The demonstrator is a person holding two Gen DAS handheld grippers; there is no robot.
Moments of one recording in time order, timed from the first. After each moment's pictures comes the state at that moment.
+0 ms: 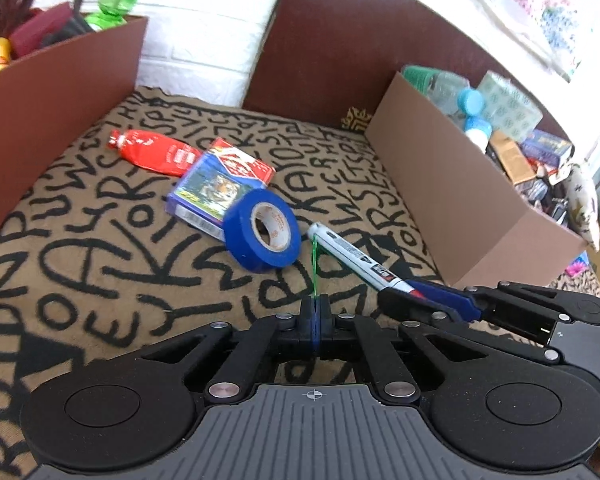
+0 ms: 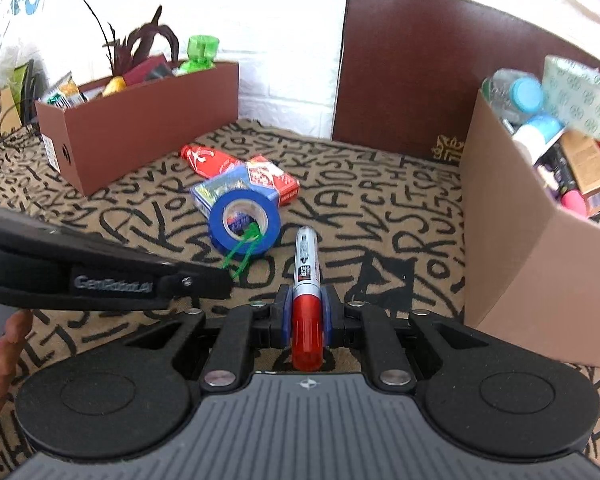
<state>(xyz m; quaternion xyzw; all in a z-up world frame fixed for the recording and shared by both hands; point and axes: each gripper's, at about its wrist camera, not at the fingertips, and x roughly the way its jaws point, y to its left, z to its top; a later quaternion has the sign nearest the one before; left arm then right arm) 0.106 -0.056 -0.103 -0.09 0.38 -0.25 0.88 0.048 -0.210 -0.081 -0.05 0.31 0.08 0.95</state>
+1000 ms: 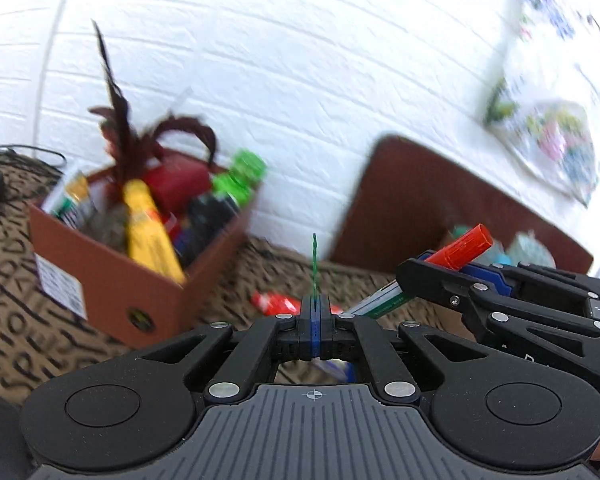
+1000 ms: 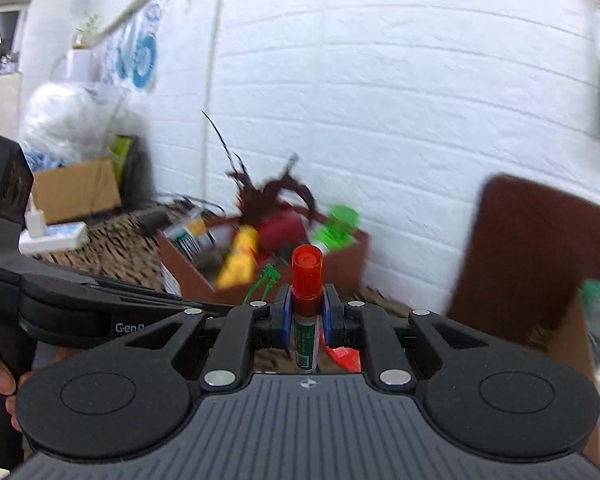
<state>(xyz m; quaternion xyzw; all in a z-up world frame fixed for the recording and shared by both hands) 0.093 0.068 0.002 -0.13 0.25 -0.17 0.95 0.060 -0.109 0.035 -0.07 0.16 0.23 0.96</state>
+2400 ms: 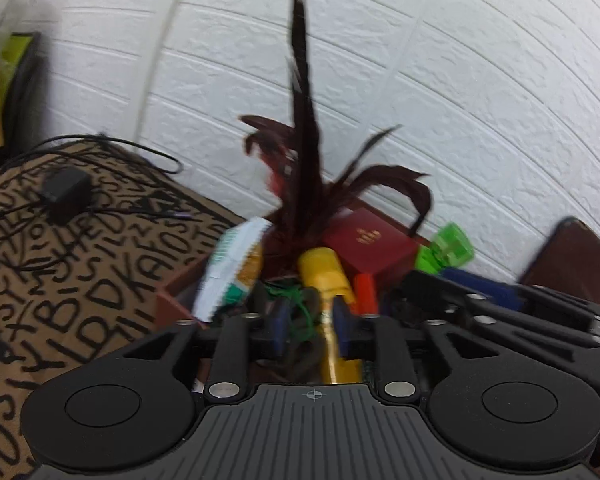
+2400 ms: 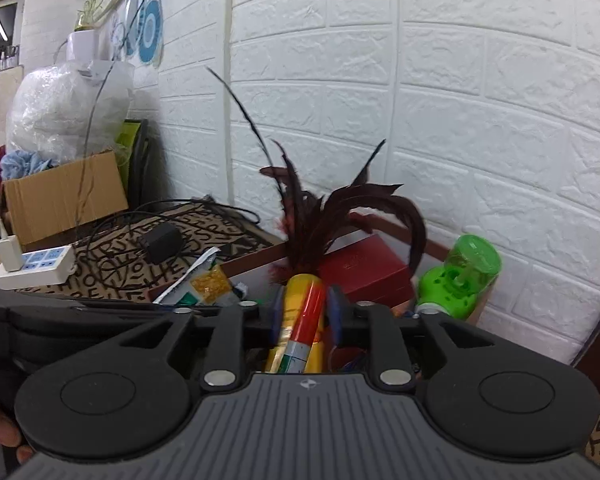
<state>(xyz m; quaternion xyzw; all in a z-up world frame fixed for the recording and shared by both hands) 0.216 0.194 -0.030 -0.19 0.26 -0.02 0.95 0.216 0.015 0.007 -0.06 0.20 0.26 0.94</state>
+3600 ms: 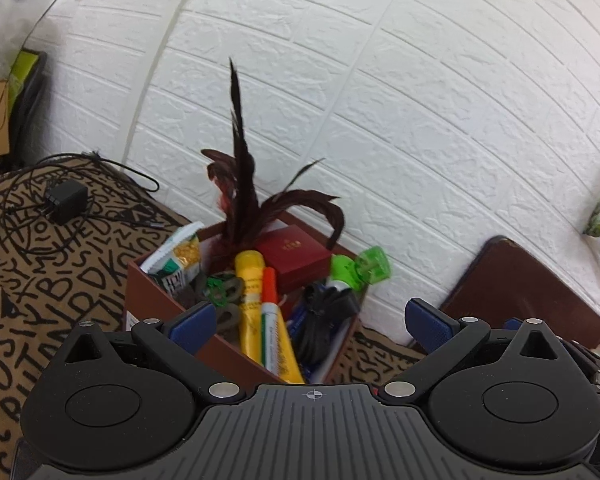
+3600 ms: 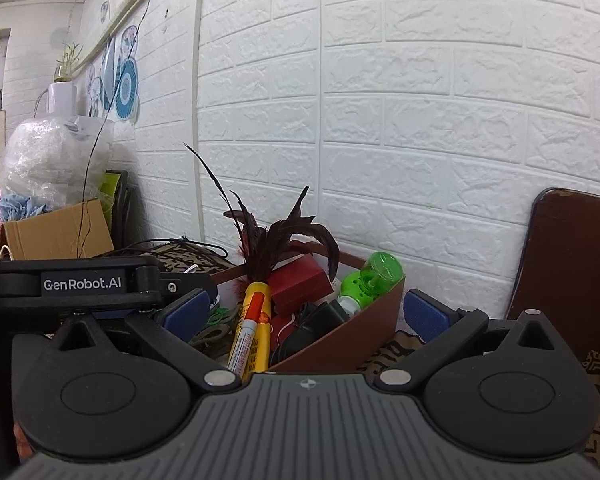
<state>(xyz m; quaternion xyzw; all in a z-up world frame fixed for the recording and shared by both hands) 0.134 0.141 0.014 -0.21 0.21 -0.05 0.95 0.123 -0.066 0.036 -0.03 0.15 0.22 0.96</state>
